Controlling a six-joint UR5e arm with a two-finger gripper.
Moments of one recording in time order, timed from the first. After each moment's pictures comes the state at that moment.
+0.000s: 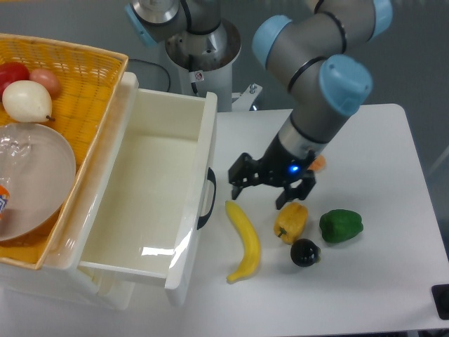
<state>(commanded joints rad) 2.69 -1.89 -1.43 -1.32 1.11 0.60</state>
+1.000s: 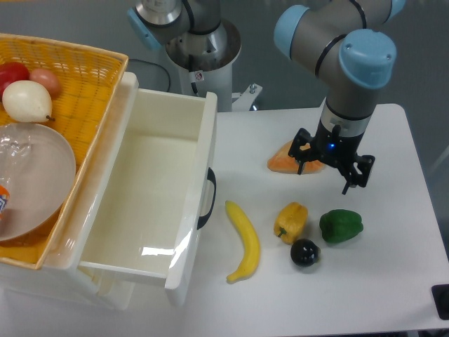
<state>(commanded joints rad) 2.69 -1.87 -1.48 -1.25 1.54 1.47</state>
